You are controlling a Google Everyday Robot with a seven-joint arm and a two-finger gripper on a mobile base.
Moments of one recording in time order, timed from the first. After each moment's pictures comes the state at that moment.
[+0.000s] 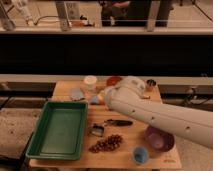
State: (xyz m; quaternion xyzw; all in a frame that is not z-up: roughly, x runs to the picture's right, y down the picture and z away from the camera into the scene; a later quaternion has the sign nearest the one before) arm 0.019 0.042 0.690 -0.01 -0.15 -0.17 0.97
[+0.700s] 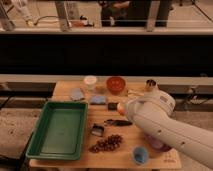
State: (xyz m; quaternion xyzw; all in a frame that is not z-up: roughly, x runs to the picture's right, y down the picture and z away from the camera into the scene) arm 0.096 0.091 0.650 -0.03 -0.10 -0.11 0.99
